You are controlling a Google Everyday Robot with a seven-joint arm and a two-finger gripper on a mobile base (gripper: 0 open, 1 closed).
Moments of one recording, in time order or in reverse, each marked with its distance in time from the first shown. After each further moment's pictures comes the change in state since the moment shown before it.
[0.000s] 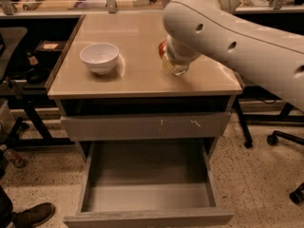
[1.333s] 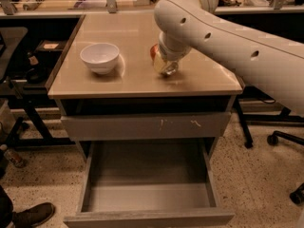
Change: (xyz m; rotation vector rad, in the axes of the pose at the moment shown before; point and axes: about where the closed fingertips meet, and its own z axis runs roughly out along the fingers) arm -0.032 0.006 0.063 -0.061 0.044 -0.023
